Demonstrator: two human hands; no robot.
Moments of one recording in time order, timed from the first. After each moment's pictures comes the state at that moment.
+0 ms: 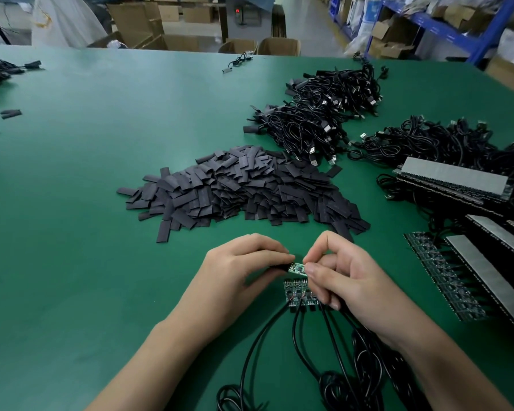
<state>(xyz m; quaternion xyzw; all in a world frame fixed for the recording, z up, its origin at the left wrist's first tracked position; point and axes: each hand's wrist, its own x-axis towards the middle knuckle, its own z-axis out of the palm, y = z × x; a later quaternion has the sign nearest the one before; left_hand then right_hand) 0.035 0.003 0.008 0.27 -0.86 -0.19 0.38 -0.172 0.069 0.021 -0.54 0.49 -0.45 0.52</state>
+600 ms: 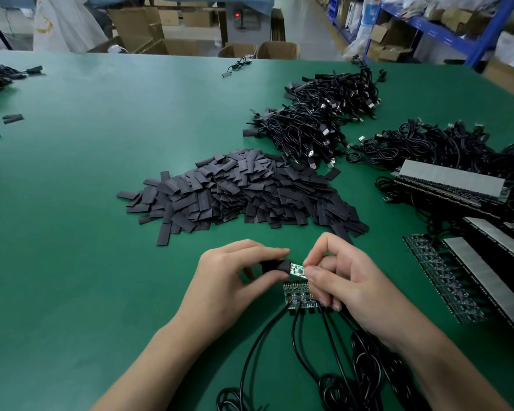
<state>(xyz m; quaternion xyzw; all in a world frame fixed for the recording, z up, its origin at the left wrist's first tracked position) 0.037 0.005 0.010 0.34 -0.82 -0.27 0.38 -0.172 0.070 0.026 -0.56 0.49 -0.44 0.51</state>
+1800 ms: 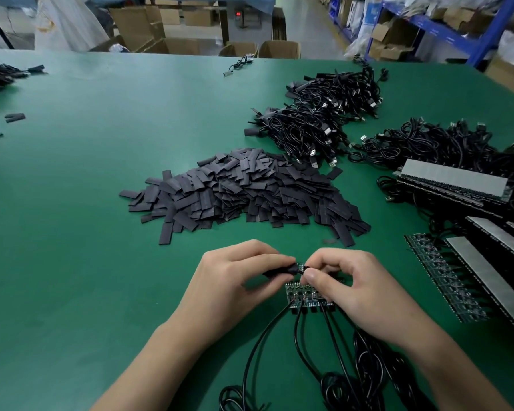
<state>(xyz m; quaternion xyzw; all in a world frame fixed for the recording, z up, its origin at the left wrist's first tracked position) 0.037 0.005 0.009 0.25 -0.86 -0.17 0.42 -0.174 0.075 0.037 -0.65 0.59 -0.34 0.34</state>
